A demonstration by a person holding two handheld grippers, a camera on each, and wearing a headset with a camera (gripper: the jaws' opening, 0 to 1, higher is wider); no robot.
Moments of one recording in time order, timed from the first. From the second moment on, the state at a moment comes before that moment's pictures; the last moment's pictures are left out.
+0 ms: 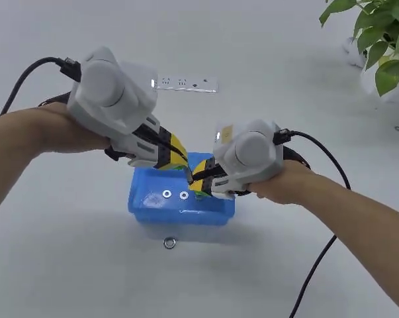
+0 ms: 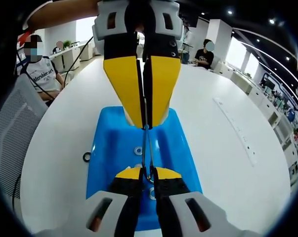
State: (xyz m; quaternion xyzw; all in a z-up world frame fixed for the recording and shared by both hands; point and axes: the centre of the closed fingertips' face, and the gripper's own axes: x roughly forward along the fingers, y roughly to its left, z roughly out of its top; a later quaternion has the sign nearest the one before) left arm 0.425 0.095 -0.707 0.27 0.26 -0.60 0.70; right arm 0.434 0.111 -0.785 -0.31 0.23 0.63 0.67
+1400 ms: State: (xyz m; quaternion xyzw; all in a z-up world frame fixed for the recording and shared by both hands) left arm 0.413 0.099 -0.679 0.30 0.24 -0.60 0.70; right arm 0.427 0.113 -0.757 -0.32 0.21 0.63 0.68
